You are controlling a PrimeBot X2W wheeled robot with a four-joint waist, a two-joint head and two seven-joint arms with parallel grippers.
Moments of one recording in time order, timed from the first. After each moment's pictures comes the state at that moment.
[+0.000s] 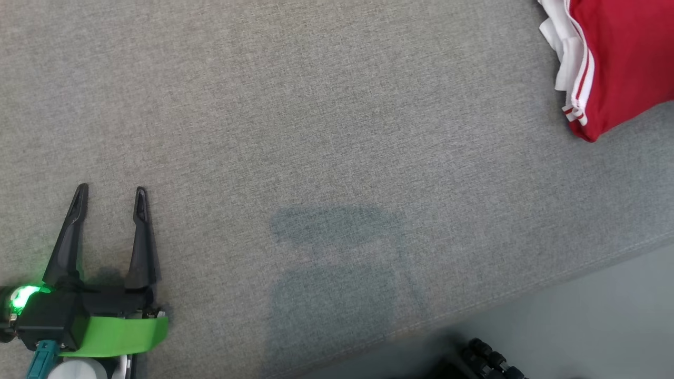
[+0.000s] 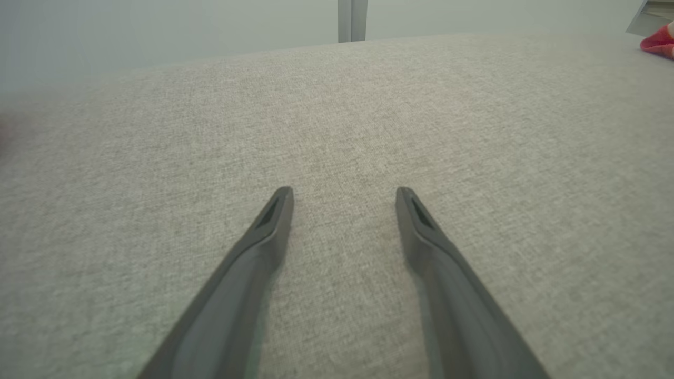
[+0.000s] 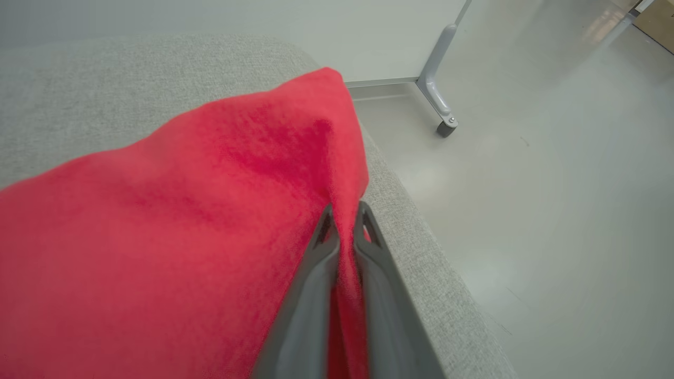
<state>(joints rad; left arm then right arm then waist) -0.03 0.14 0.05 -0.11 -0.06 -0.12 -0.27 -1.12 -0.58 0.28 1.08 0.59 0.13 -0.10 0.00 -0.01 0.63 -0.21</state>
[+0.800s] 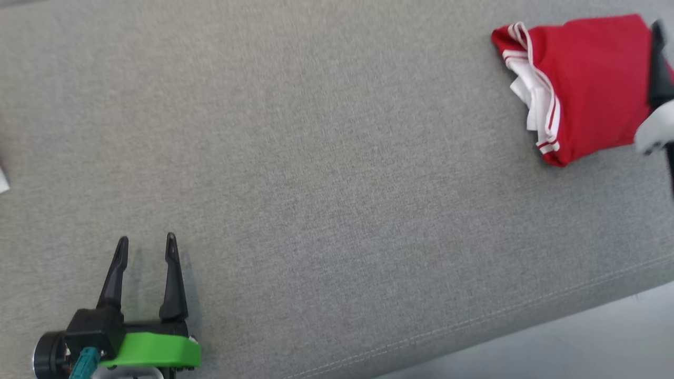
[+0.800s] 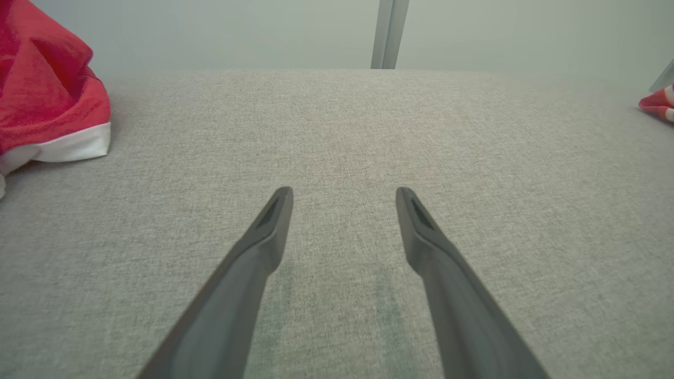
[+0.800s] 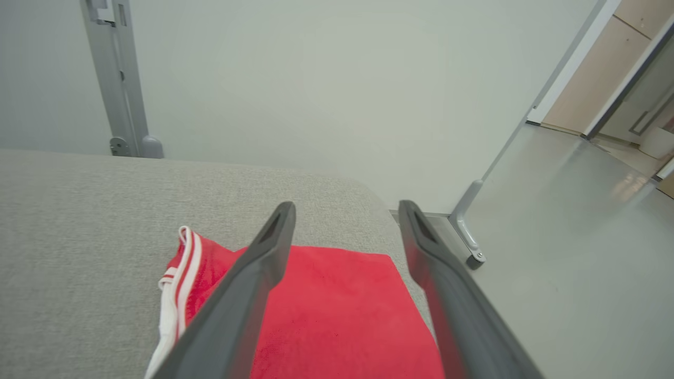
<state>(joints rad) 0.00 0.05 0.02 0.07 -0.14 -0.08 -0.26 -0.81 -0.47 0.06 0.74 0.25 0.13 -0.26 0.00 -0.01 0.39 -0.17</state>
